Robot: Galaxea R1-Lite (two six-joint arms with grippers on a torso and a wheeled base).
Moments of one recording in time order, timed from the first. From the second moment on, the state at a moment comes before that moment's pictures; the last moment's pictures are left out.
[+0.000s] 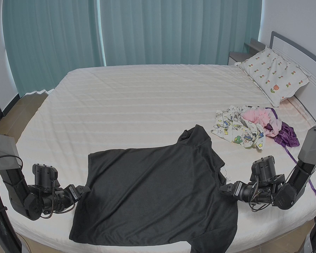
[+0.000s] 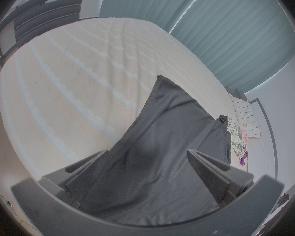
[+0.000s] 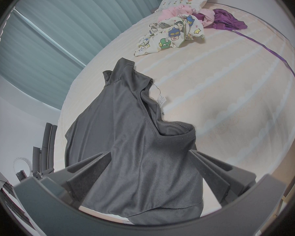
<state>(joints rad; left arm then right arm) -0.04 2.06 -0.25 -1.00 -0.12 -0.68 0.34 2.08 -0.43 -0.82 0.00 0.74</state>
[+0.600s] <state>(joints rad) -0.03 2.11 -0.22 -1.04 -0.12 -0.72 0.36 2.09 -0.41 -0.82 0.00 0.74</state>
